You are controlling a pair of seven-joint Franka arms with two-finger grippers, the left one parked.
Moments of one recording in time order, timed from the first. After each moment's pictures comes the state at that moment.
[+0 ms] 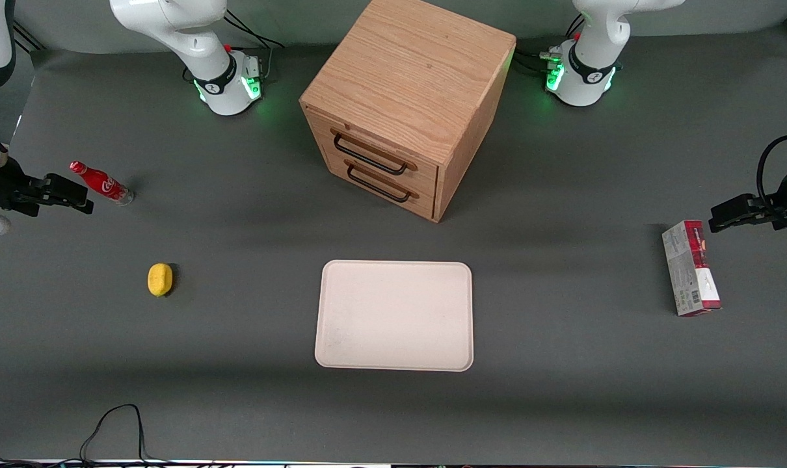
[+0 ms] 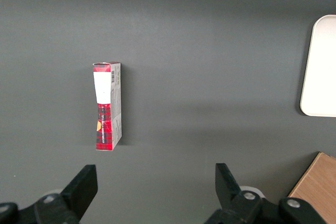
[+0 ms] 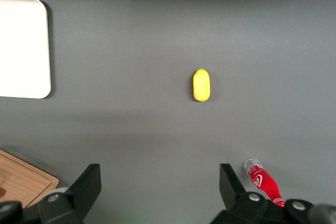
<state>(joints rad) 0.09 0.07 -0.14 -1.54 0.00 1.57 -0.05</state>
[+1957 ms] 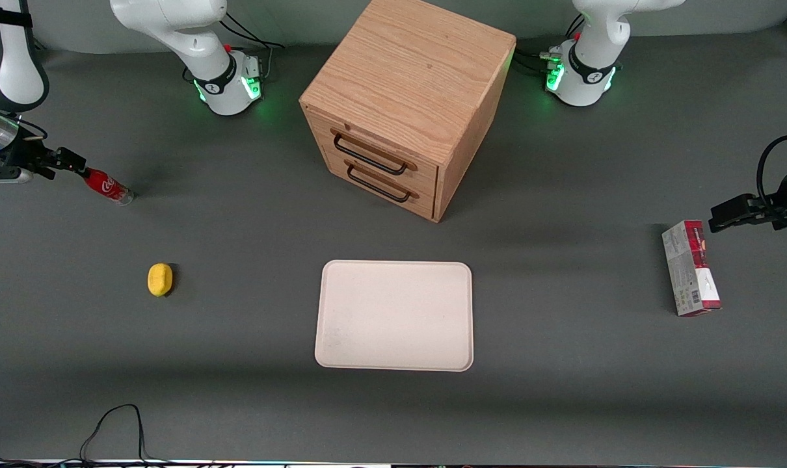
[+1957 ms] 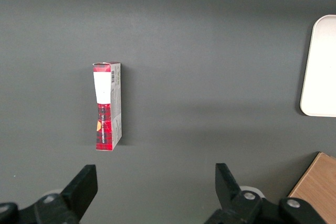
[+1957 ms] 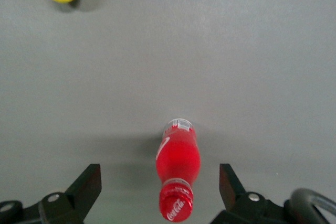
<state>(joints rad) 0.07 -0.24 -0.73 -2.50 -0.18 2.29 -0.50</state>
